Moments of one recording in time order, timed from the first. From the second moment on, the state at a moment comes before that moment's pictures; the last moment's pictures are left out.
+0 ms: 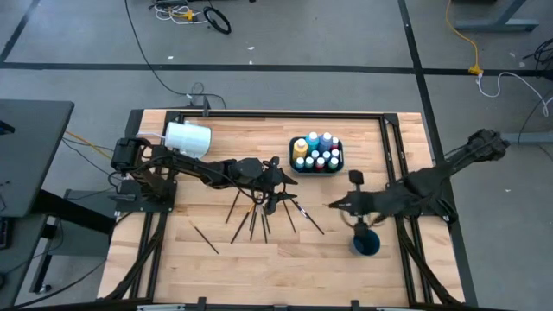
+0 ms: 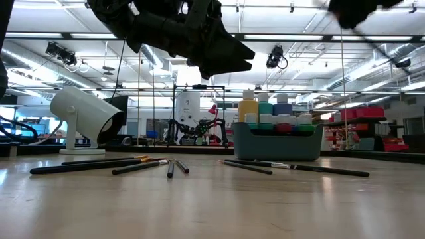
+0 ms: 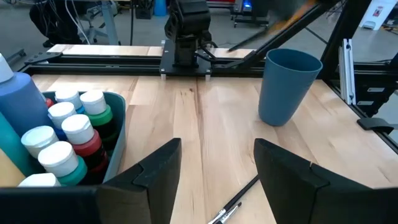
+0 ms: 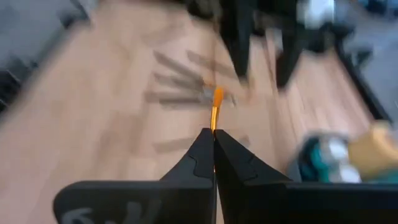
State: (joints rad) left arm -0.01 1.69 0.91 0.51 0.04 -0.04; right arm 0.52 0.94 0.70 -0.29 0.49 0.08
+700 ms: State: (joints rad) left arm -0.01 1.69 0.91 0.51 0.04 -0.05; right arm 0.83 0.88 0.59 0.10 0.33 -0.10
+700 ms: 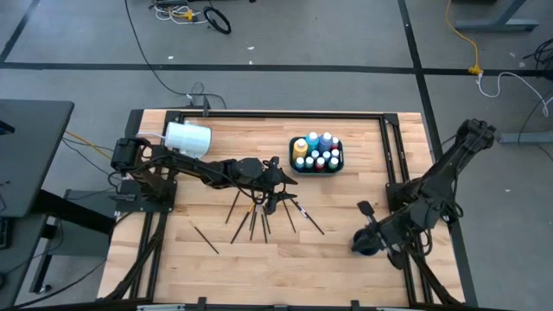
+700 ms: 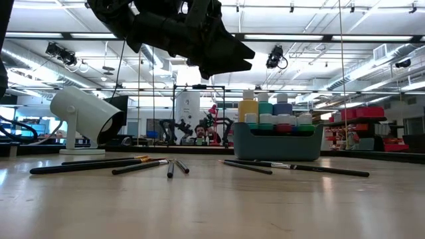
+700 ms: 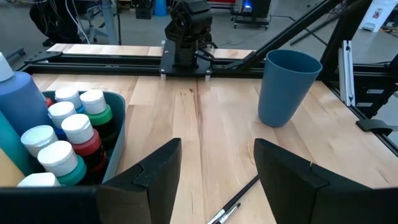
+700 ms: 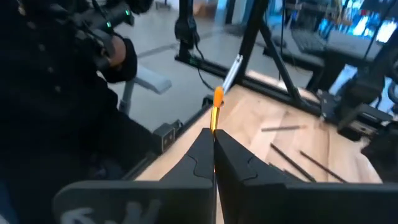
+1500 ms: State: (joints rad) left arm -0.01 1.69 0.91 0.54 0.04 -0.03; right arm 0.85 0.67 0.02 0.82 0.33 -0.02
